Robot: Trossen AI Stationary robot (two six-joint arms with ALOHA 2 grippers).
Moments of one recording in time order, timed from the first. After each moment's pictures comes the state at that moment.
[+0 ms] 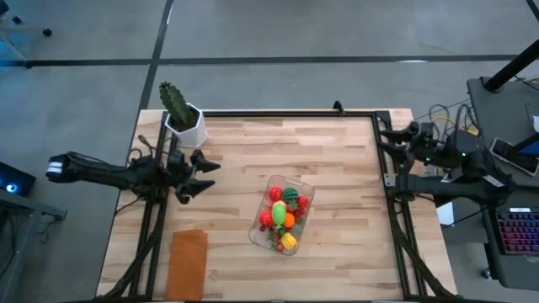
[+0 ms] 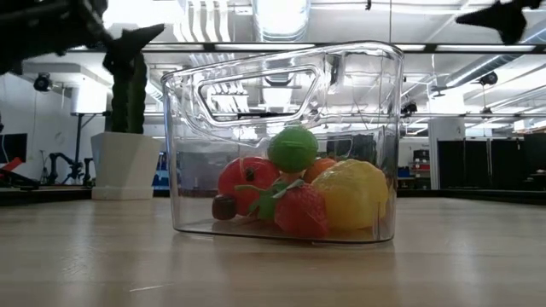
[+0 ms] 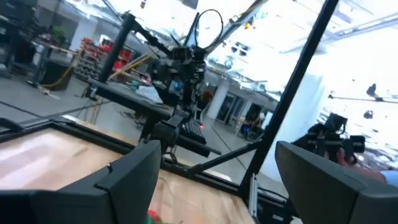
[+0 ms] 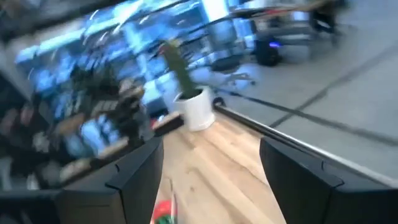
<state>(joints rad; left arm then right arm) -0.07 0.47 0.14 0.62 -0.05 -0.41 -0.17 0.18 0.76 -0.65 0.22 0.37</state>
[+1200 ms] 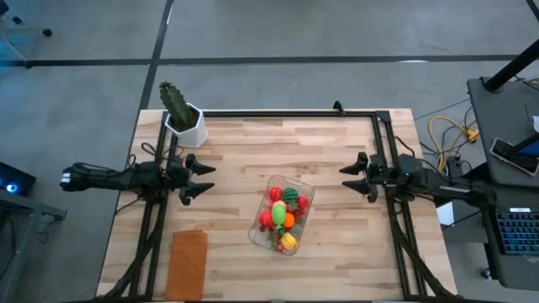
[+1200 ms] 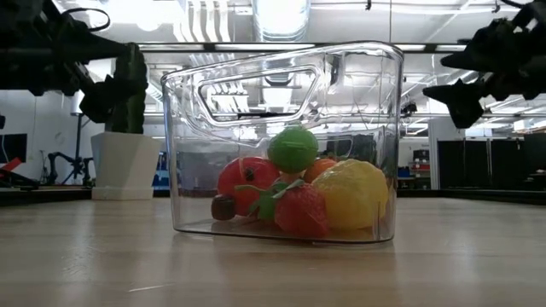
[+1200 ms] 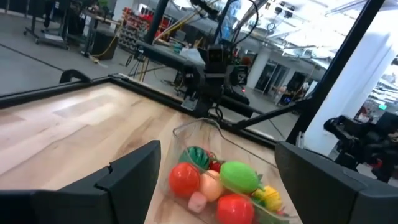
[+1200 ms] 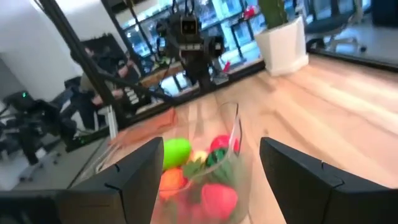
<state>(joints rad) -0.07 0.15 0.01 0.15 -0.16 -0.39 -0.17 0.04 0.04 -0.03 -0.19 0.40</state>
